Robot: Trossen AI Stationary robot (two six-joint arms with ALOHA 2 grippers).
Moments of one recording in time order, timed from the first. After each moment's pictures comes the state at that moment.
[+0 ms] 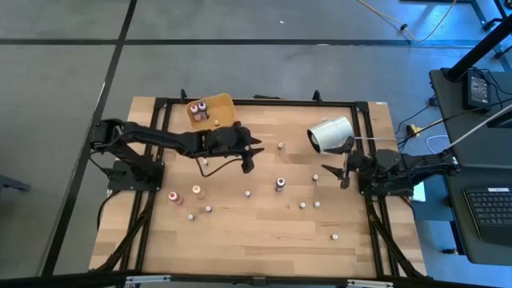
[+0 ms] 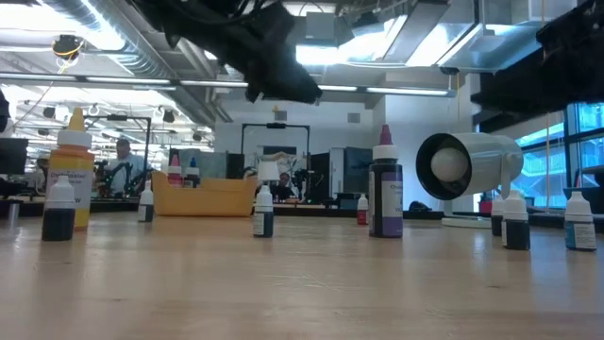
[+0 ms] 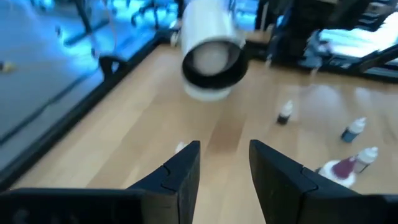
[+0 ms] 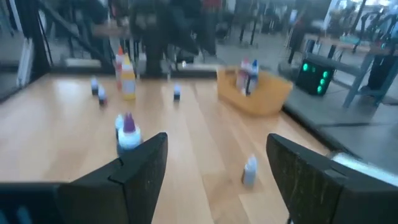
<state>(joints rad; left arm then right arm) 0.10 1.50 0.91 0.20 -0.21 -0.12 0.15 0.01 0.07 -0.11 0.35 -0.06</state>
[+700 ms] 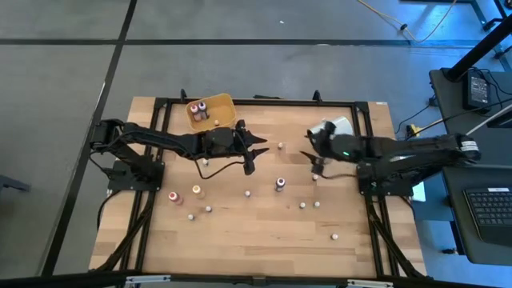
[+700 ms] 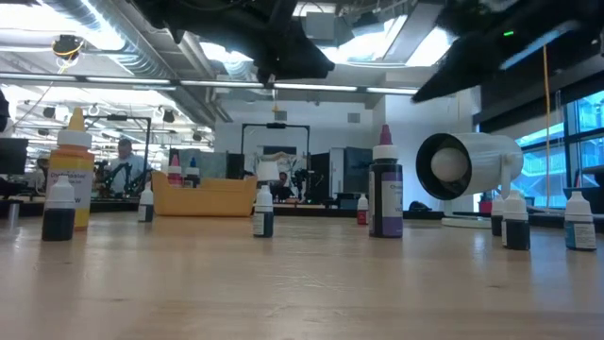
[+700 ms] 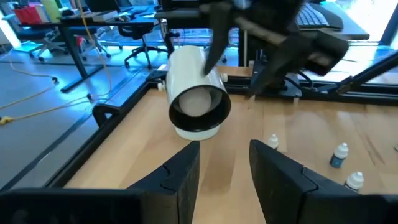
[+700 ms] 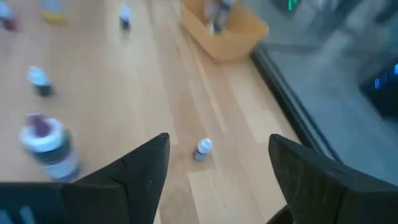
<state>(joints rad) 0.08 1.50 0.91 0.34 -0.20 0.00 -0.02 0.96 0.65 -0.26 0.39 -0.09</state>
